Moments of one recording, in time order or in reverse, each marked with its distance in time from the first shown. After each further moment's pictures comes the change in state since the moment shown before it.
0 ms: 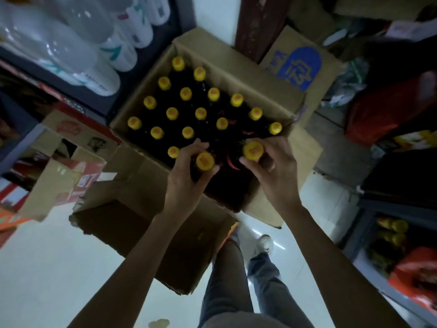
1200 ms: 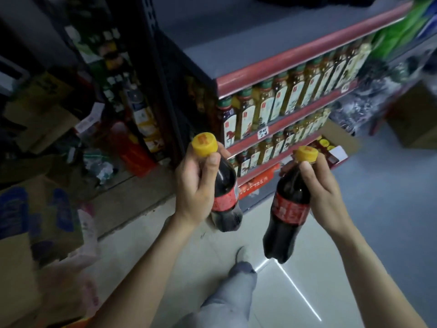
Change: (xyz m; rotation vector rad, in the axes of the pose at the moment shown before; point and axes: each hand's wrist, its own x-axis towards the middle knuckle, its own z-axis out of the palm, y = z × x) left_hand -0.456 0.457 0.392 -0.660 -0.931 0.771; right_hand -0.646 0.068 -0.521 0.171 1.058 0.299
